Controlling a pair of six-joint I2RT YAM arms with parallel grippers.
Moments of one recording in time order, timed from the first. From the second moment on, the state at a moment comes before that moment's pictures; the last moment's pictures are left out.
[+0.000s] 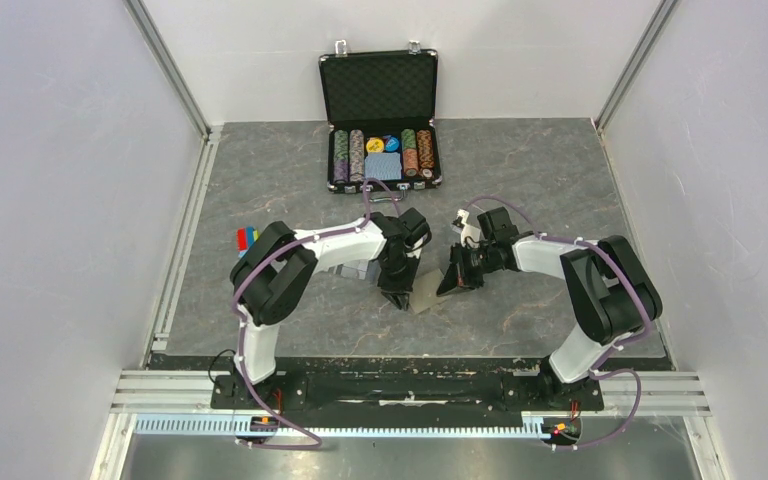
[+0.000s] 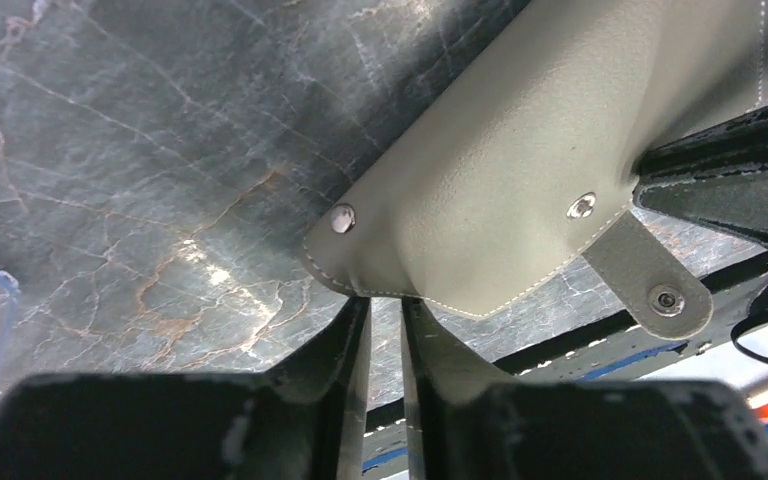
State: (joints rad) left arm -0.84 1.98 1.34 -0.77 0.24 -0.54; right arm 0.35 1.67 0.74 -0.21 -0.73 0.37
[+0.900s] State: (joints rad) left arm -0.96 1.87 1.36 -0.55 0.29 -0.44; right arm 0.35 1.69 0.74 -0.20 -0.76 0.37
